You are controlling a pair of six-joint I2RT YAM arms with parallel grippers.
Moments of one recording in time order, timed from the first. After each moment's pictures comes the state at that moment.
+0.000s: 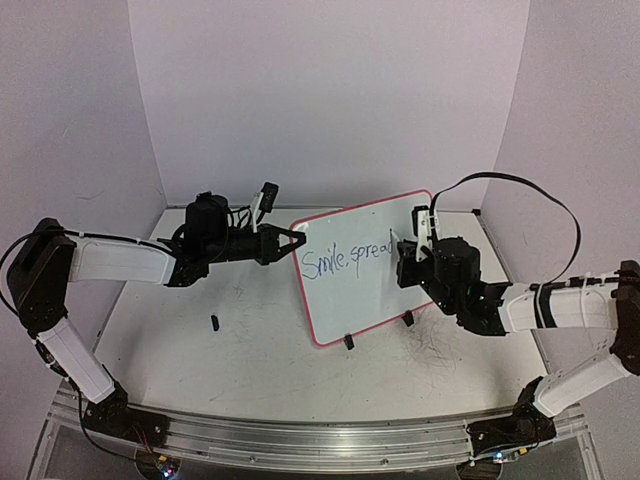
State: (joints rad) left arm -0.68 1.62 0.95 0.51 0.55 -0.41; right arm 0.80 1.38 0.66 0.49 0.50 0.14
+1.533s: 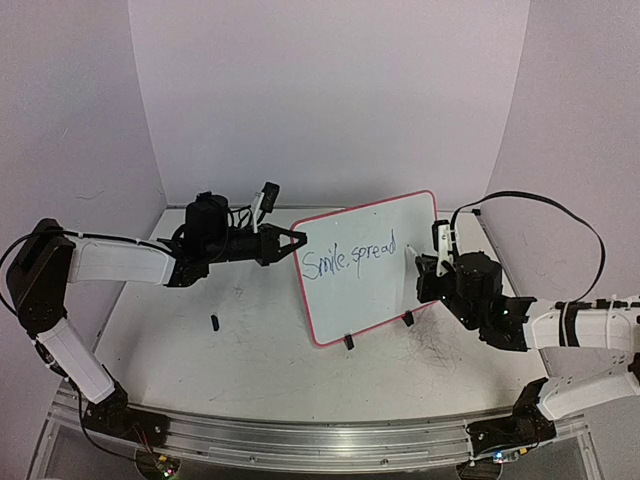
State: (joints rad) left arm -0.68 1.62 0.95 0.51 0.55 -0.39; right arm 0.79 1.18 0.52 0.39 0.49 0.15
